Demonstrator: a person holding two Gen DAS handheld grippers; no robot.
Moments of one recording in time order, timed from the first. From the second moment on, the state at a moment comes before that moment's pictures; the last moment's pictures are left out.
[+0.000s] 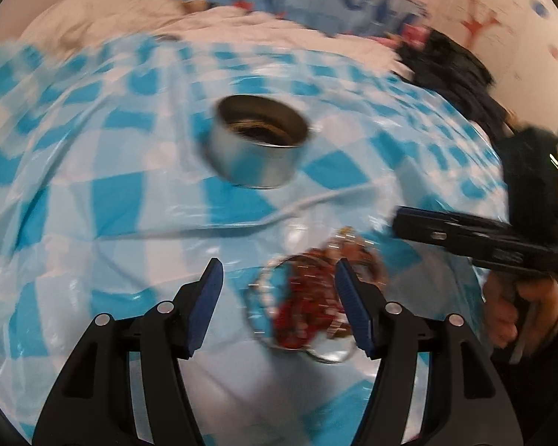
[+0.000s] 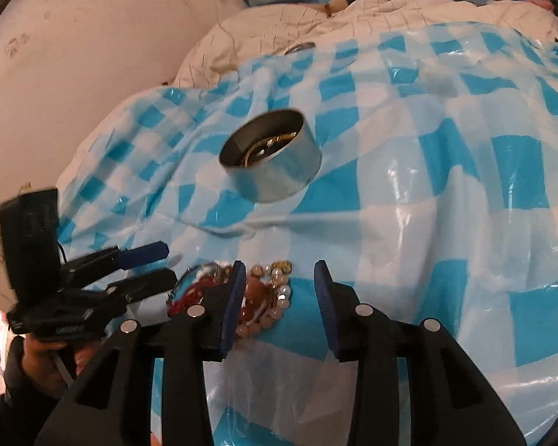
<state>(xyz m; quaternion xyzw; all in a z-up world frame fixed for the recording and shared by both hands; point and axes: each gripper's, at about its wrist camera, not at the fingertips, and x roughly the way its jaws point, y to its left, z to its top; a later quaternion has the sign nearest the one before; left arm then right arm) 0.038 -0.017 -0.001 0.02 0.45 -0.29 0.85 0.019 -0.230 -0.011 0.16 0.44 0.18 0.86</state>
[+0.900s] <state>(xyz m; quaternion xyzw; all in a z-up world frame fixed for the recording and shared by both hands) 0.034 0.003 0.028 -0.05 0.40 -0.33 0.86 0.023 -0.213 -0.028 0.12 0.46 0.17 0.86</state>
